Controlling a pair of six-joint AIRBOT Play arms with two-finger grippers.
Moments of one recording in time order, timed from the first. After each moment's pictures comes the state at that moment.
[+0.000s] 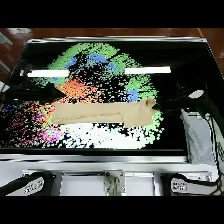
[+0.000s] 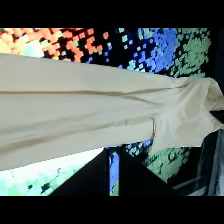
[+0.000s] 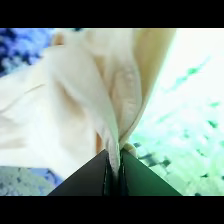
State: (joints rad) left arm 0.07 -1.23 1.09 0.73 -1.08 -1.37; right arm -0.17 -1.47 1.03 -0.84 1.03 1.39
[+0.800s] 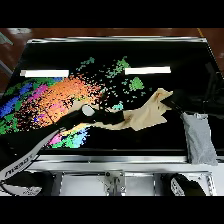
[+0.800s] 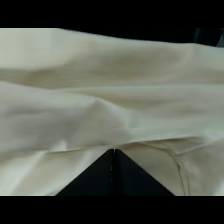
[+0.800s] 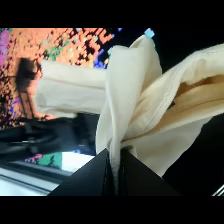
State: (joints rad) left arm -0.70 -1.62 1.08 0.42 -0.54 -1.41; right arm -0.17 -0.86 1.03 -0.84 1.30 1.54
